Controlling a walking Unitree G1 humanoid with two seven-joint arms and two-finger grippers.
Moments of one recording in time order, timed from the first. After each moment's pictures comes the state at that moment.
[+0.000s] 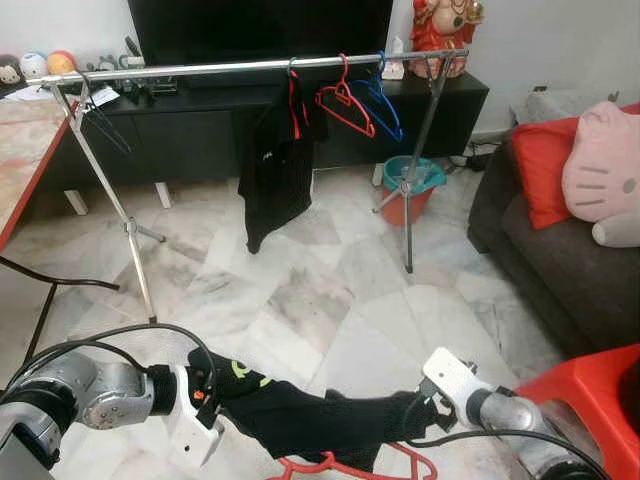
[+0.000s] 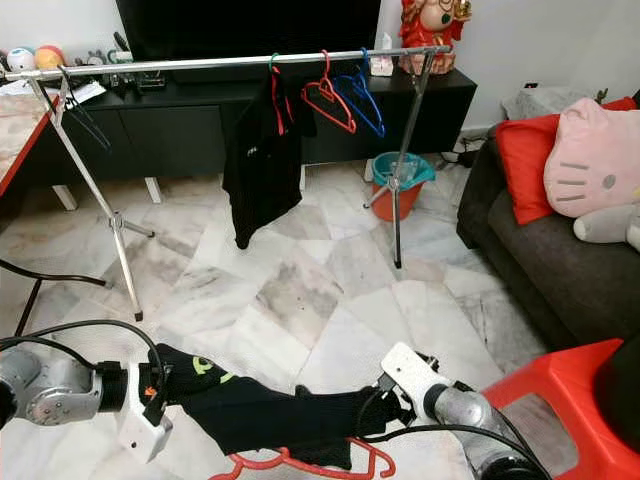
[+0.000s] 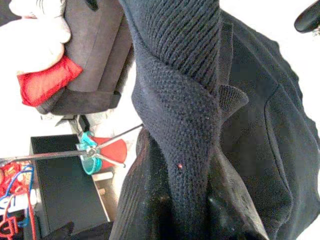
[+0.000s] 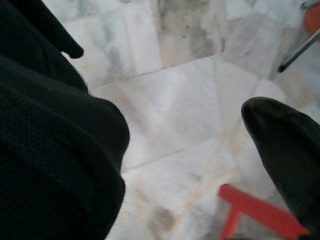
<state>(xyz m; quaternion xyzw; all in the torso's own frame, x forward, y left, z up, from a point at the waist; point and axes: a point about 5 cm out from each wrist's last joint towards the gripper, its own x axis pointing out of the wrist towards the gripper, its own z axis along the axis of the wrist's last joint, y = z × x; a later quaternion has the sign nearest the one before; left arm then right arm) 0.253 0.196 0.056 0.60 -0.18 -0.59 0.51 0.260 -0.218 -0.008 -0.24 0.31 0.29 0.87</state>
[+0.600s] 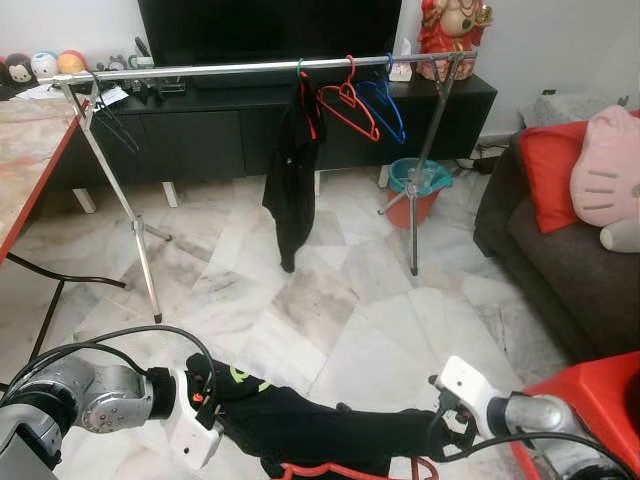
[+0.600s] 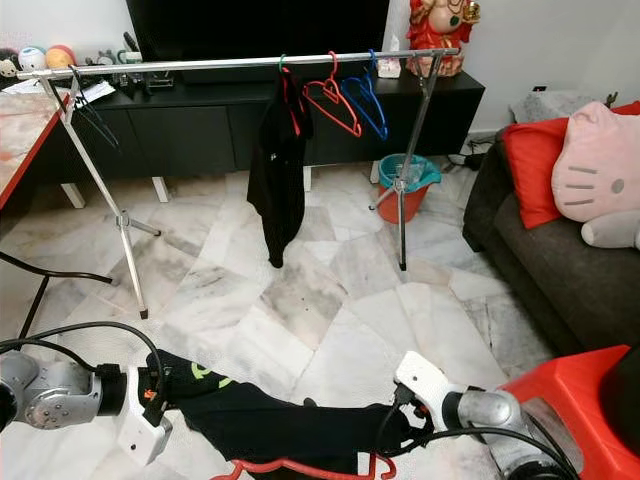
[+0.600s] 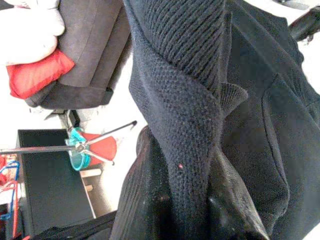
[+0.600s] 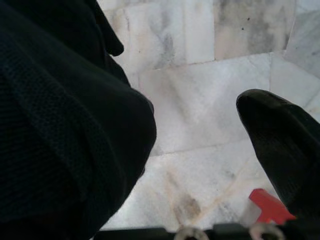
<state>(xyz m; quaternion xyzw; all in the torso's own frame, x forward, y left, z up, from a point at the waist) 0.250 0.196 0.054 0.58 -0.16 -0.60 0.52 0.249 -0.230 0.004 -0.20 0.34 0.40 0.83</state>
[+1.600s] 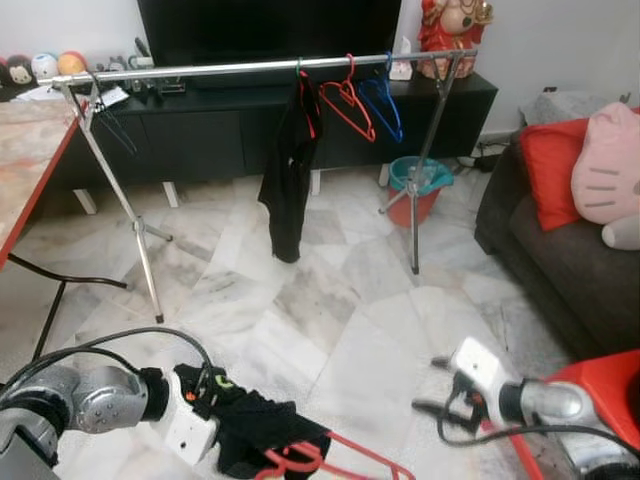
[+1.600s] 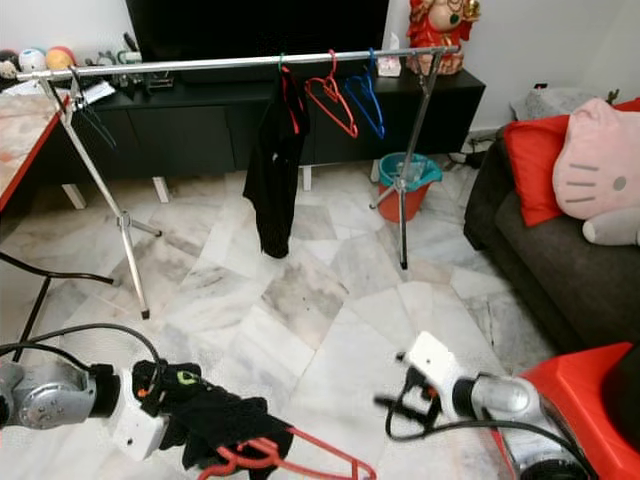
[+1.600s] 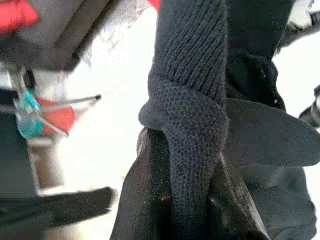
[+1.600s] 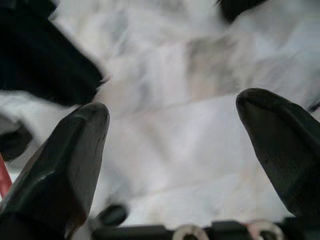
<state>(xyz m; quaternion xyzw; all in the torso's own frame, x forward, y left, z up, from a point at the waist) 0.258 0.201 0.049 0.53 -0.03 -0.60 0.60 0.275 -0.236 0.051 -0.18 0.24 0.37 0.88</state>
